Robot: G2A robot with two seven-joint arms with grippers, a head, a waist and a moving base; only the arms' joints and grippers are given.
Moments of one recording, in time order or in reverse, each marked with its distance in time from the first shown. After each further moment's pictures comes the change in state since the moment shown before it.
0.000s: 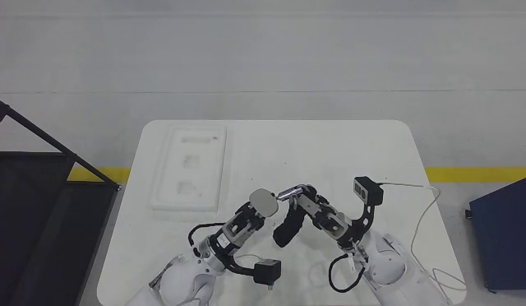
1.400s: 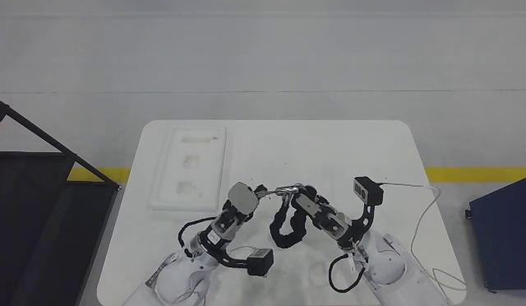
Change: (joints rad) left arm 0.029 -0.025 -0.064 0.023 0.045 0.094 -0.055; right arm 0.000 0.000 0.000 0.000 0.000 0.000 0.000
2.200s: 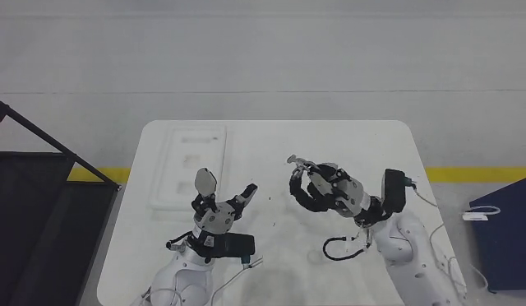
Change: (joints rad) left arm 0.090 -0.013 -0.045 -0.135 -0.547 -0.125 0.048; right arm 0.042 -0.055 0.187 -0.067 -1.094 0.105 -0.633
